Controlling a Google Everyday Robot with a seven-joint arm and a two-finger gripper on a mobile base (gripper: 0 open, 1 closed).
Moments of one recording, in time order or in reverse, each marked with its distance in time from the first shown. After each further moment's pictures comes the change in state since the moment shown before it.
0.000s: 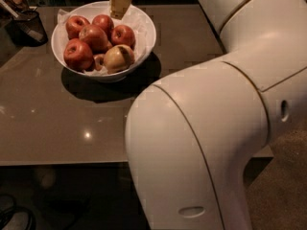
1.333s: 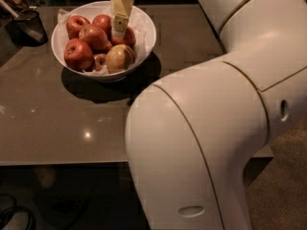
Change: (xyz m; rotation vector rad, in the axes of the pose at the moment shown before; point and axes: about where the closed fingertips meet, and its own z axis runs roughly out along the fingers) arm 0.000 0.000 0.000 0.000 0.000 0.000
